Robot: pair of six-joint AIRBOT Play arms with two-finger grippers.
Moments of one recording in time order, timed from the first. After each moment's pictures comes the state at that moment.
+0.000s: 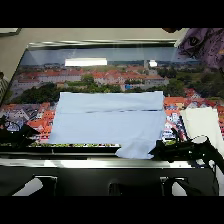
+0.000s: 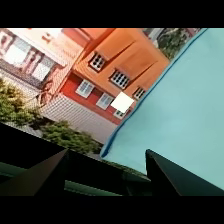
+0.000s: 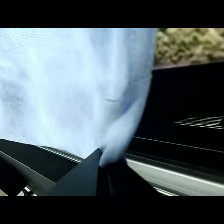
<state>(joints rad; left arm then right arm) 0.70 -1.18 0.71 1.07 -1.24 -1.38 -0.37 -1.10 0.36 -0.84 1.28 1.28</state>
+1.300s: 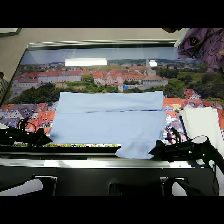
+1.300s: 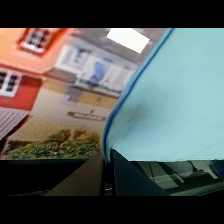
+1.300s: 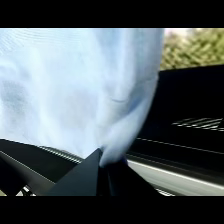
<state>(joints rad) 0.57 -1.37 0.69 1.03 -1.26 -1.26 -0.37 -1.10 0.36 -0.84 1.27 1.27</state>
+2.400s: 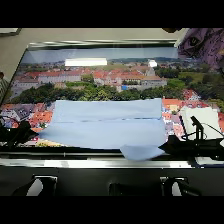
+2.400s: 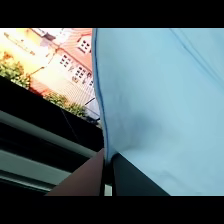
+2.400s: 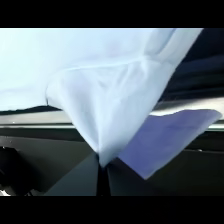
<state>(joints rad) 0.51 -0.88 0.77 1.12 -1.39 -1.67 -0.36 -0.64 0.62 -0.93 1.61 1.63</state>
